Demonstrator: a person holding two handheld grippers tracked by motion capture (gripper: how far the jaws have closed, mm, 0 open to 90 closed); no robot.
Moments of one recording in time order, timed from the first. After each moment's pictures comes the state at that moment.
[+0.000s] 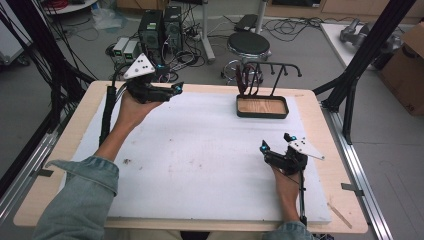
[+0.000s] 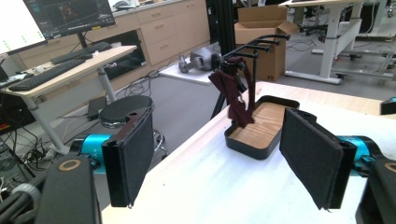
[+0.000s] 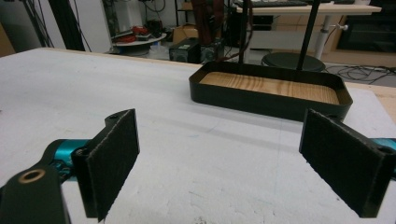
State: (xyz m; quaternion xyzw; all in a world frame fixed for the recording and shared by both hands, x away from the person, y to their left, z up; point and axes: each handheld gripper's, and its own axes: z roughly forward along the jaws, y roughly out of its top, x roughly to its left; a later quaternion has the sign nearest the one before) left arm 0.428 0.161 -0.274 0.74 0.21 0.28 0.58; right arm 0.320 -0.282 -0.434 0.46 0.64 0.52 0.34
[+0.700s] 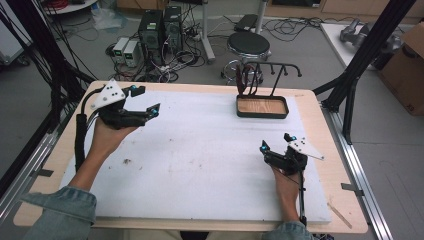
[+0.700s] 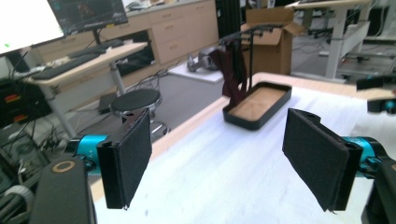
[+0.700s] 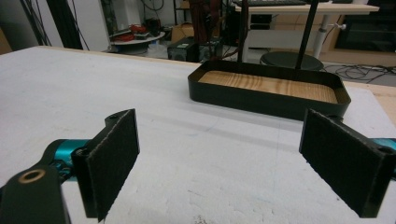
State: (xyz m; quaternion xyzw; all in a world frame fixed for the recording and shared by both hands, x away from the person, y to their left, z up) left arm 0.364 0.215 -0.304 0.73 0.24 0.29 0.57; right arm 0.320 -0.281 -0.434 0.46 0.64 0.51 0.34
